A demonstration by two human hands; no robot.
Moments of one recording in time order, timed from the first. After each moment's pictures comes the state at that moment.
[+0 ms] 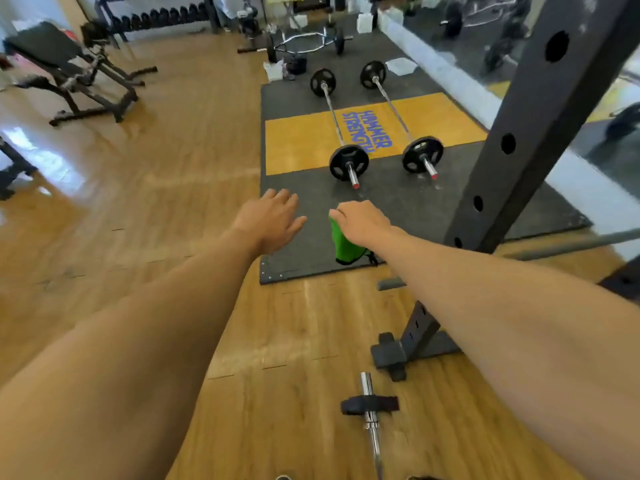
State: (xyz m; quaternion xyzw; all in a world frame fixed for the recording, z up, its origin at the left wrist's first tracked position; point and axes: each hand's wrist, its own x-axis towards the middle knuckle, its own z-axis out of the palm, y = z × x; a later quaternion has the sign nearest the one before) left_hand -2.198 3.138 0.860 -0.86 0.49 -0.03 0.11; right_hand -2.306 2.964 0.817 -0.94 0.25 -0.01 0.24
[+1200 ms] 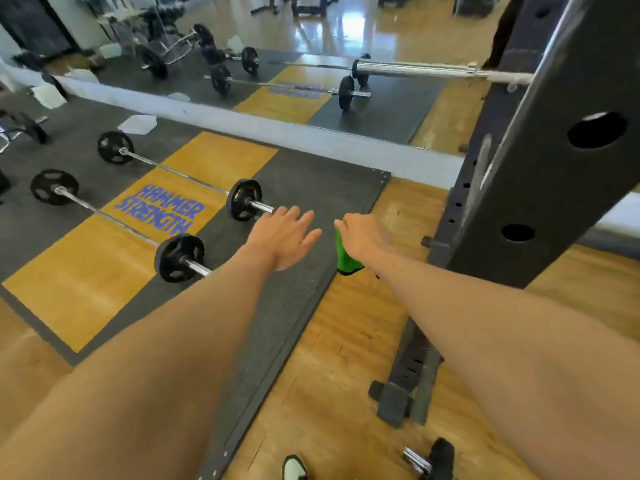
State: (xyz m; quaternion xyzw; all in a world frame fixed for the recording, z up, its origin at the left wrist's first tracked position) left_hand -2.039 2.698 0.841 -0.54 0.83 -0.05 0.11; right_hand -2.219 2.685 0.796 -0.68 0.70 -0.11 0.18
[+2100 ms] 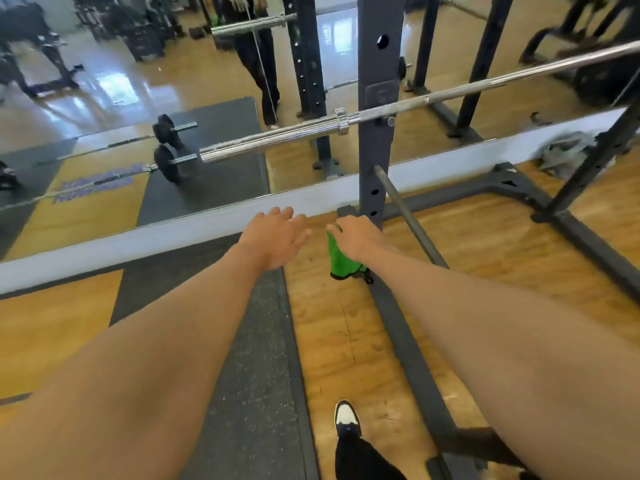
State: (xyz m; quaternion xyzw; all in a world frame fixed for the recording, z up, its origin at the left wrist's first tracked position) left_hand -2.199 2.223 0.829 -0.20 0.97 -0.09 0.09; right_hand -2.347 2.341 0.779 -0.42 0.87 -0.20 0.18
